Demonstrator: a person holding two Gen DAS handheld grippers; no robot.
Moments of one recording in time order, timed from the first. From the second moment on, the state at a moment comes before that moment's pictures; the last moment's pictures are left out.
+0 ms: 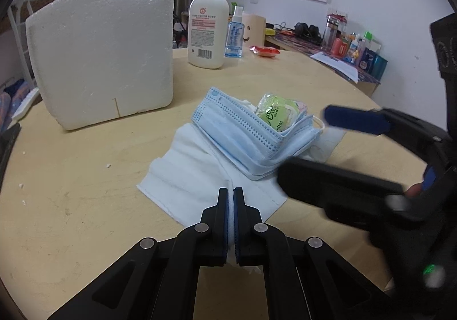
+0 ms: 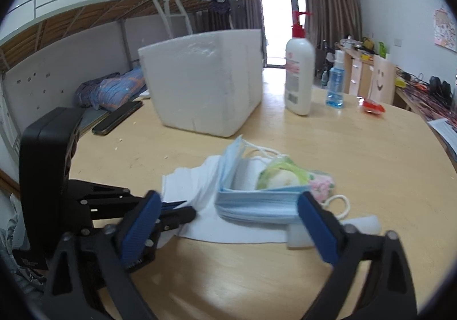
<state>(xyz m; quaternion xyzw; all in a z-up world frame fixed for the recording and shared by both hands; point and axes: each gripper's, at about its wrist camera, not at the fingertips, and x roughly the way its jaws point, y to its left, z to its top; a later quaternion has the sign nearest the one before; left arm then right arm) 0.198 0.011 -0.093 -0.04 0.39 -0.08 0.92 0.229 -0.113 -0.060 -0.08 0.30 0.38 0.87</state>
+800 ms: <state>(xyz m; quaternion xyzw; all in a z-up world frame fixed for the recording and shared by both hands) 0.196 0.012 -0.094 -0.05 0.38 -0.09 0.92 0.249 -0.103 -0.079 -0.08 0.37 0.33 0.87</state>
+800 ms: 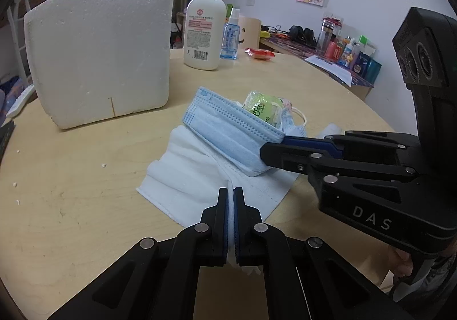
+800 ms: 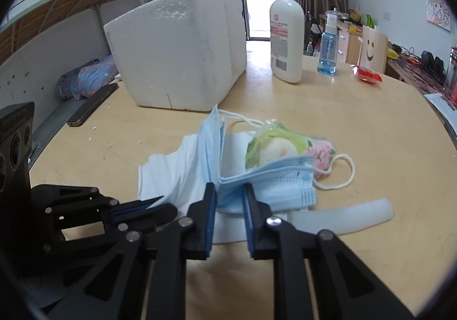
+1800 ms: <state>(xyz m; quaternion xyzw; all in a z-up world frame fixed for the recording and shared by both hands) 0.180 0.020 -0.088 -0.04 0.35 -0.08 0.93 0.231 -0.129 -0.062 -0.03 0.34 0.32 0.89</state>
